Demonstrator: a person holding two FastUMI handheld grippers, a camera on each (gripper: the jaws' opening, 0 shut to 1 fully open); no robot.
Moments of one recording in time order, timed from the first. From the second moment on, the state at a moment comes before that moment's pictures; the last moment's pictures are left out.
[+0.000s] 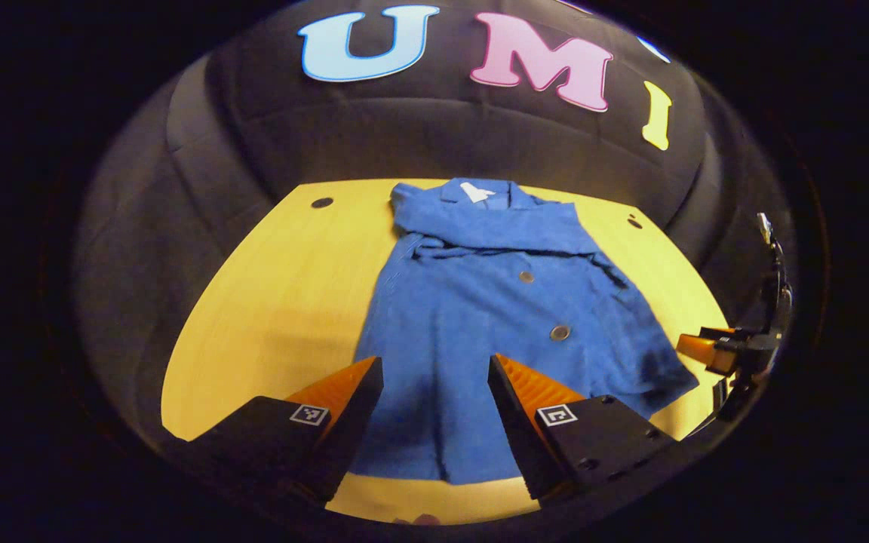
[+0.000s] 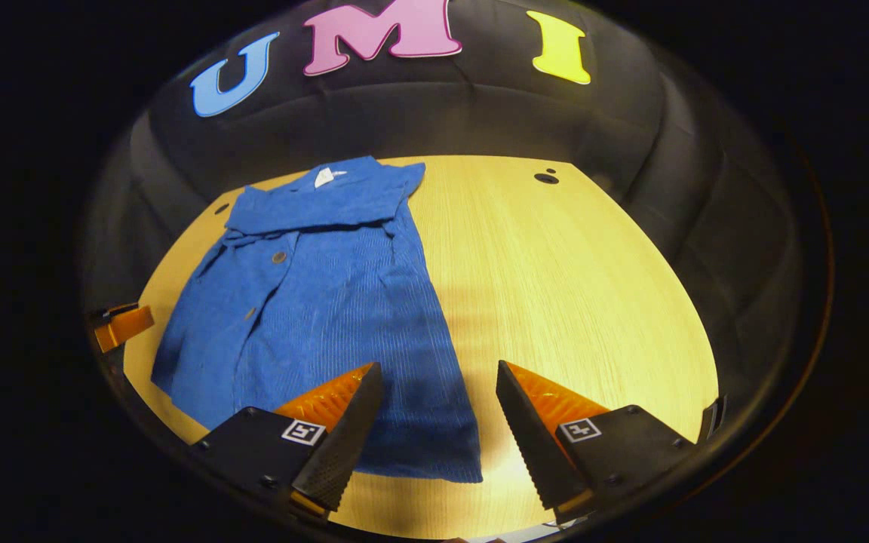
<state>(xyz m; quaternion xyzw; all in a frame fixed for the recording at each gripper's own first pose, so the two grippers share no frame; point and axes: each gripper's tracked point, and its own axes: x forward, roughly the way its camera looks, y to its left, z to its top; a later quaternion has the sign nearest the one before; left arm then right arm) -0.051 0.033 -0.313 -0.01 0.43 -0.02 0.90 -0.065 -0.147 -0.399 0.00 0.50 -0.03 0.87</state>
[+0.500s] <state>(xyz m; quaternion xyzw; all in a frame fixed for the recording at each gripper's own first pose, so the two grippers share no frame) -0.096 0.069 -0.380 -0.02 0.52 0.00 0.85 -0.089 -0.146 -0.437 0.02 0.55 -0.07 0.83</state>
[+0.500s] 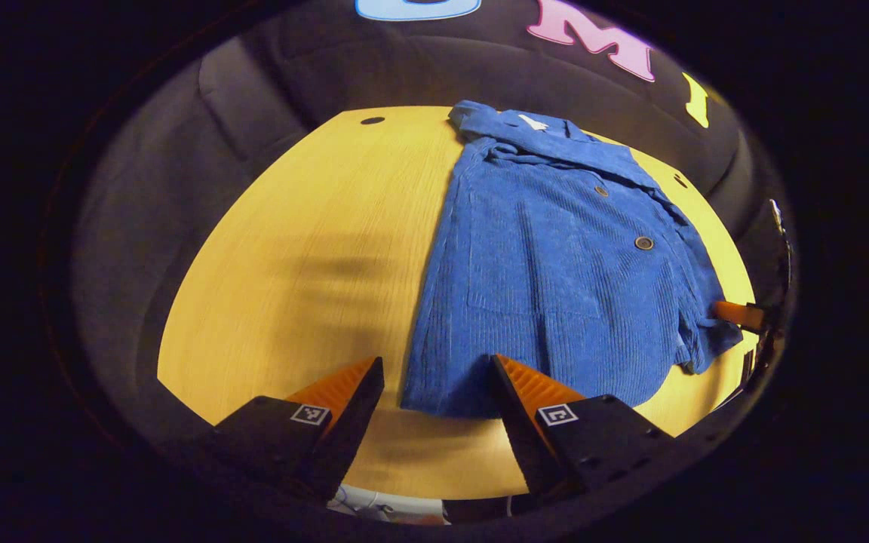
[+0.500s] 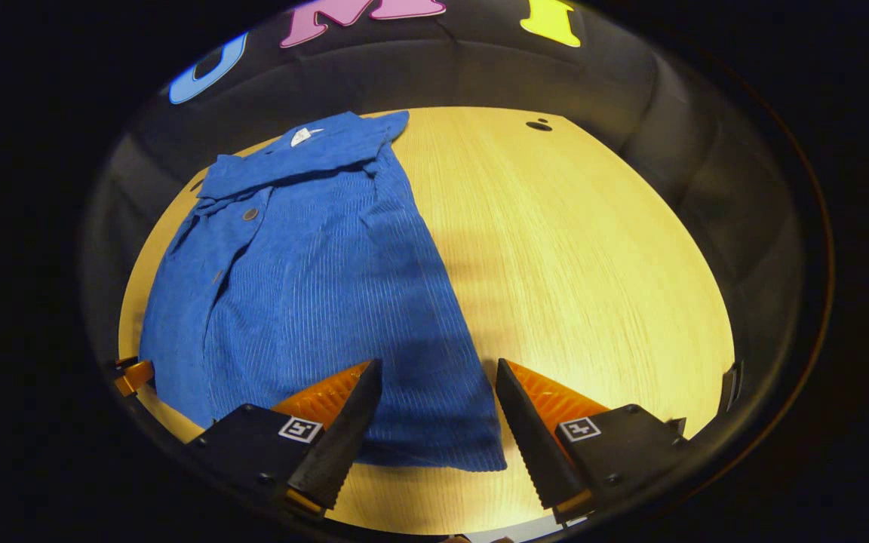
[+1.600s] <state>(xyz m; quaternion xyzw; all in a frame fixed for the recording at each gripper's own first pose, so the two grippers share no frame) -0.070 0.011 -0.351 -0.11 0.51 -0.05 0.85 -0.061 -0.109 -0.422 0.05 0.55 0.00 0.84</state>
